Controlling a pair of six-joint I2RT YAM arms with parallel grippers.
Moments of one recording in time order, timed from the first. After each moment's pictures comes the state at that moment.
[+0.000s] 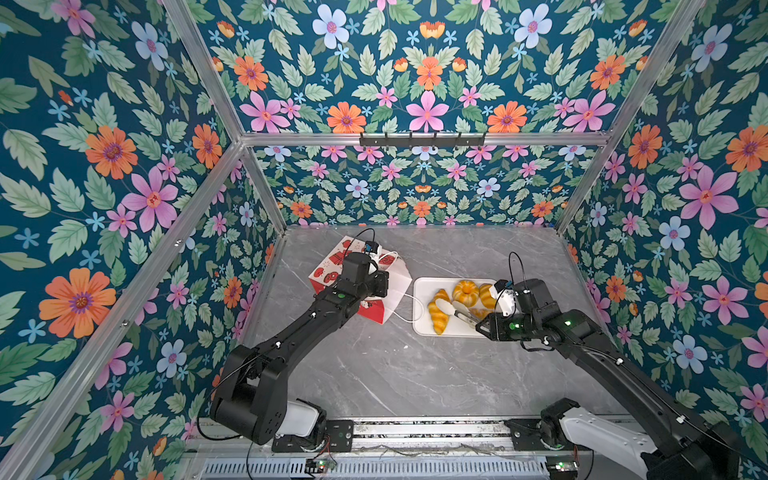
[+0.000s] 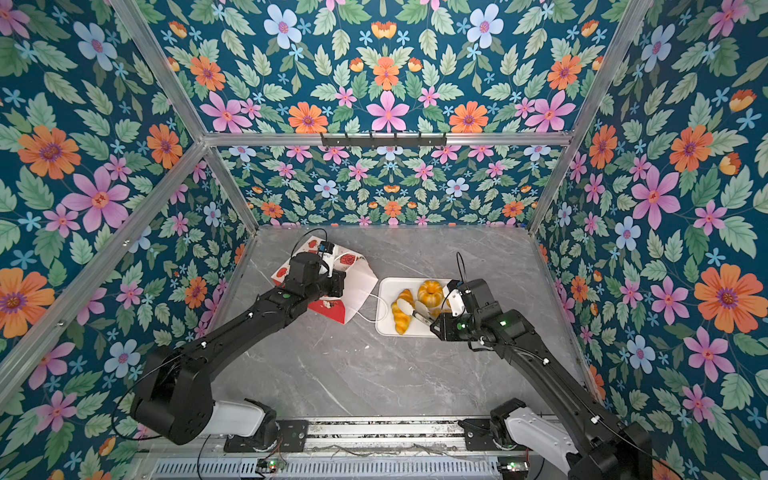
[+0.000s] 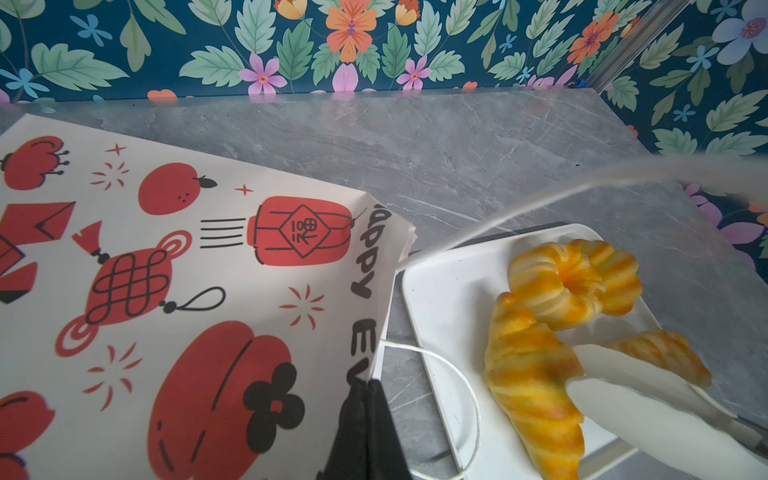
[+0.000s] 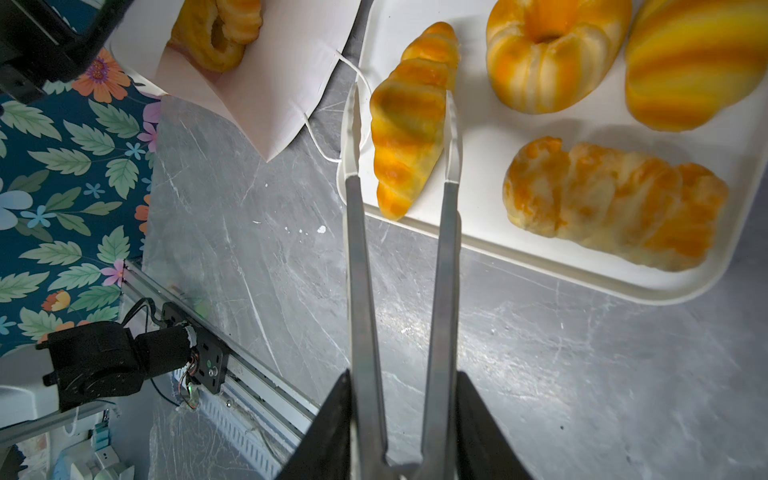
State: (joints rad) left arm -0.45 1.40 0.92 -0.09 0.06 -0.21; right arm 0.43 1.04 0.87 -0.75 -0.35 0.42
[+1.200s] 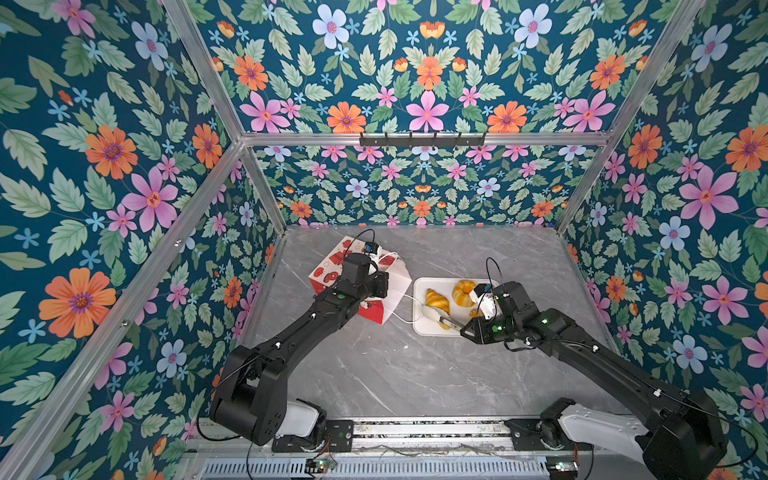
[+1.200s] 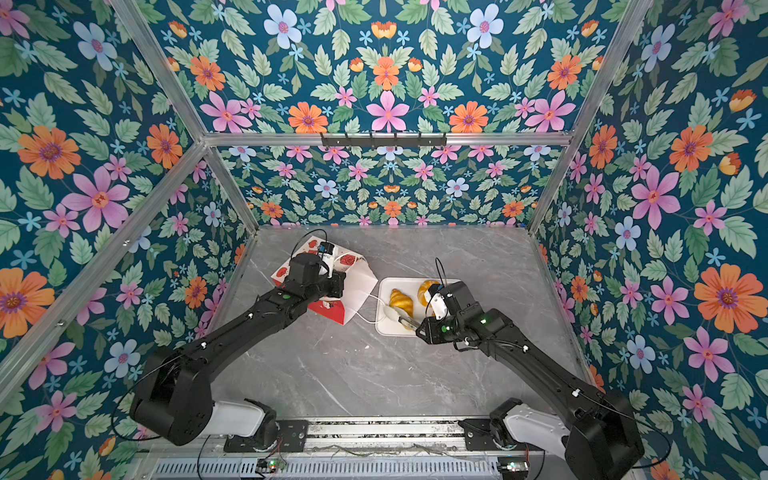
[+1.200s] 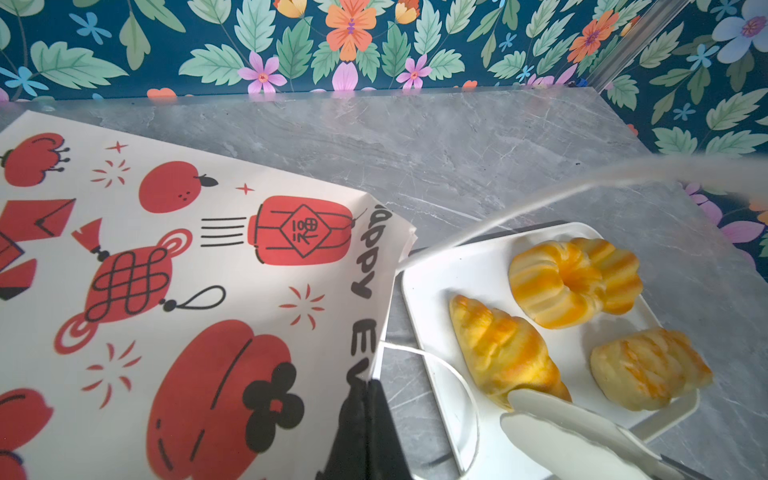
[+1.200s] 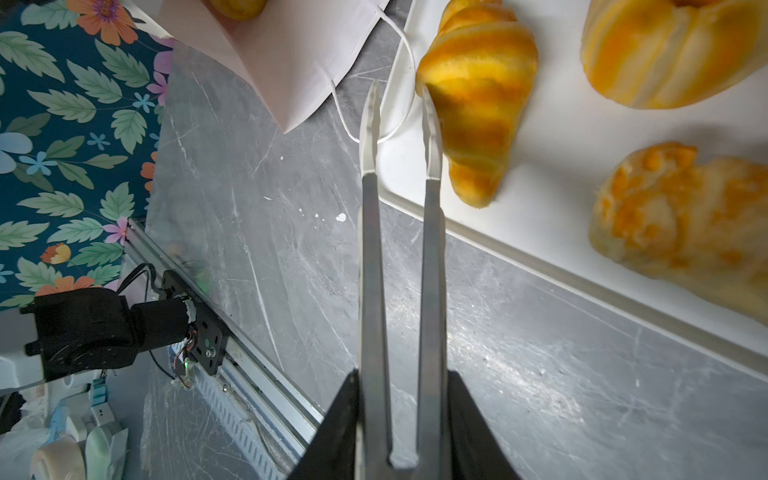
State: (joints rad) left arm -0.45 1.40 0.92 -0.08 0.06 -0.21; right arm 0.54 1.13 0.82 -0.63 -0.36 0.42
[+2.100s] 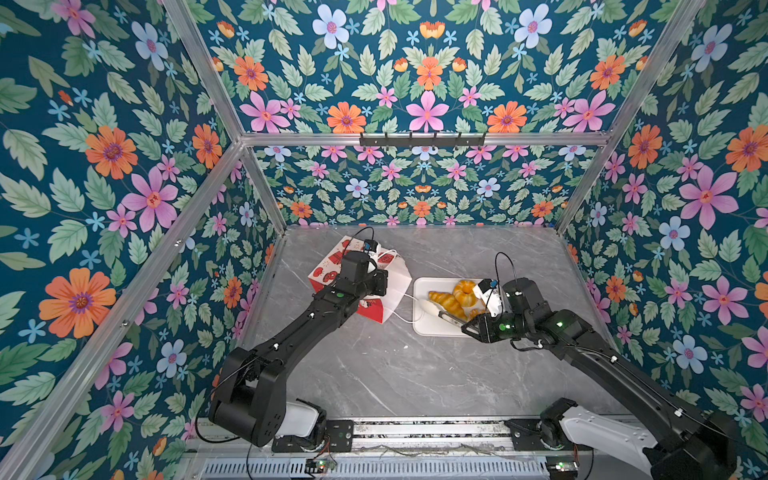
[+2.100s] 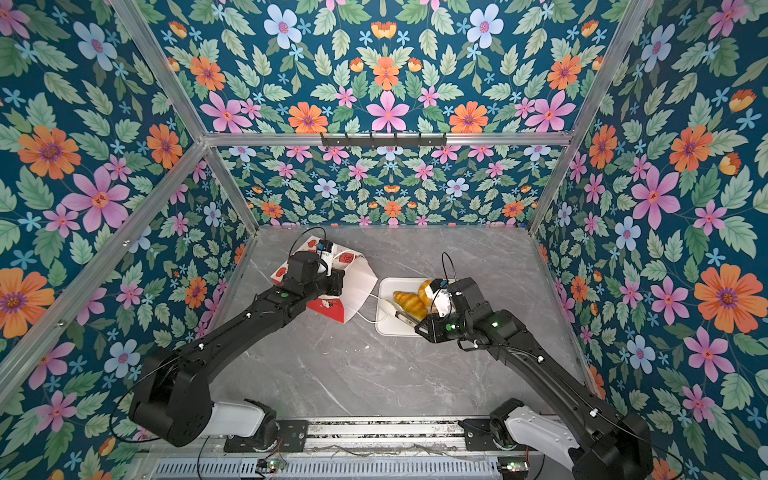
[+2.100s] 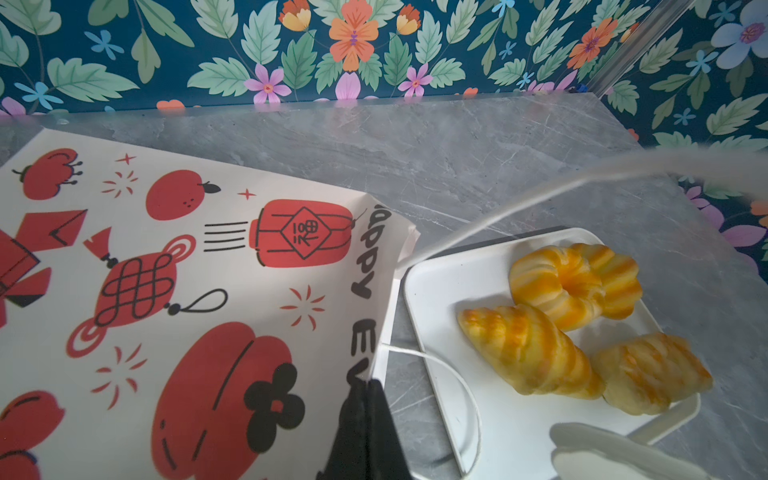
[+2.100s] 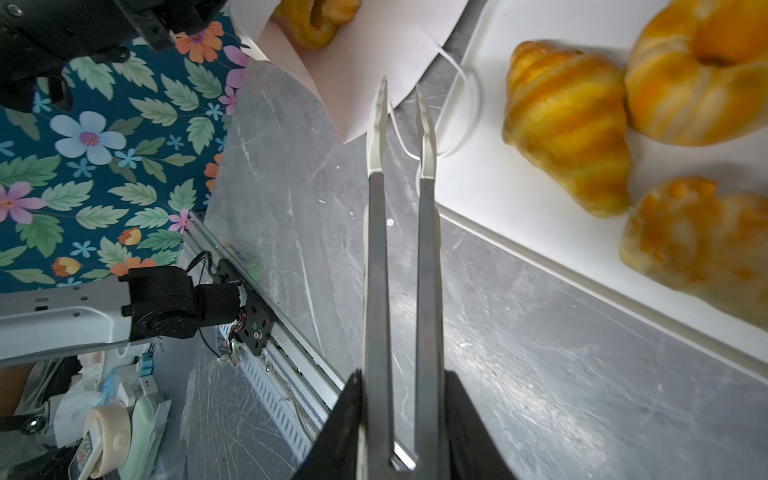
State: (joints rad) left arm -0.45 1.40 0.96 -0.11 0.06 -0.19; right arm 0.54 1.08 0.88 -0.62 -0.46 0.42
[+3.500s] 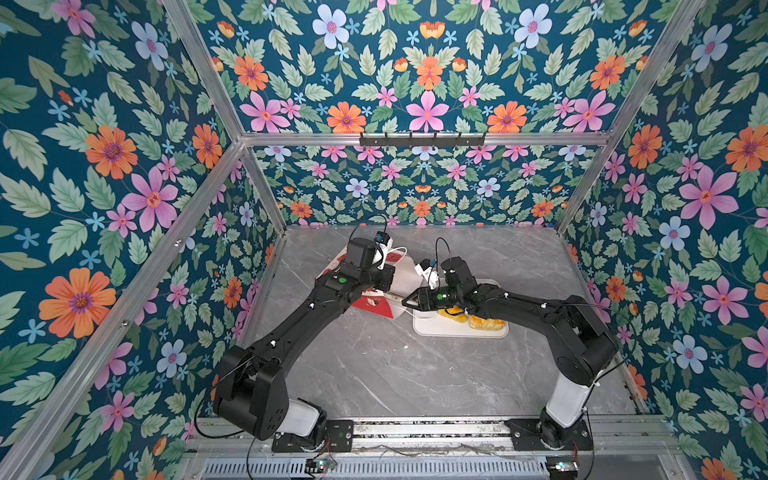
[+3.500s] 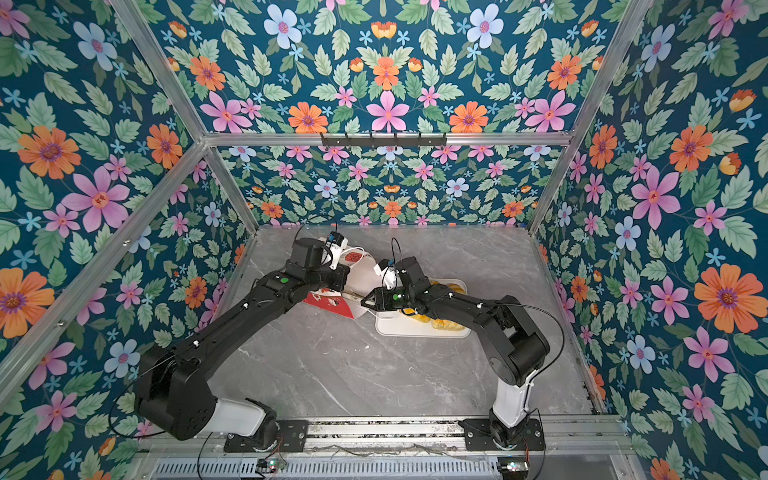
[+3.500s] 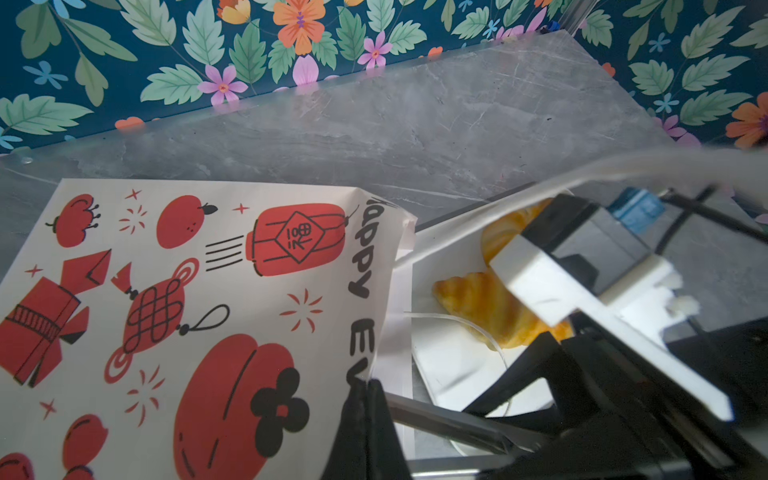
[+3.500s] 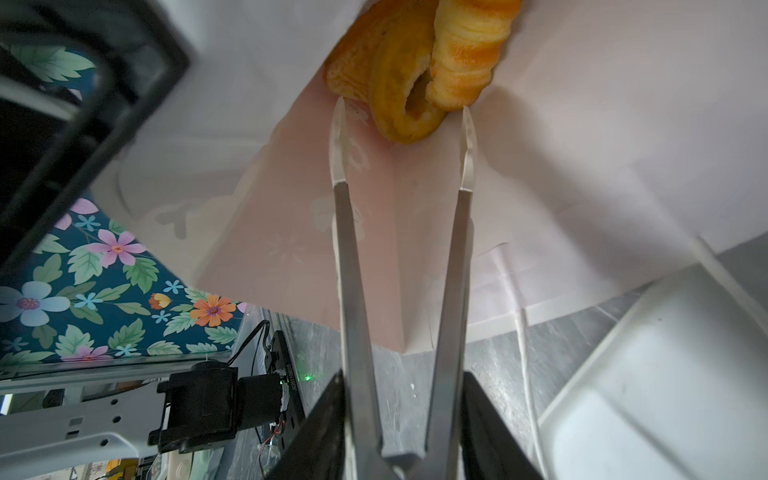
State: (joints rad) left arm -0.49 1.43 1.15 -0.37 0.11 -0.08; right arm 0.62 1.81 1.12 0.07 -0.66 0.58
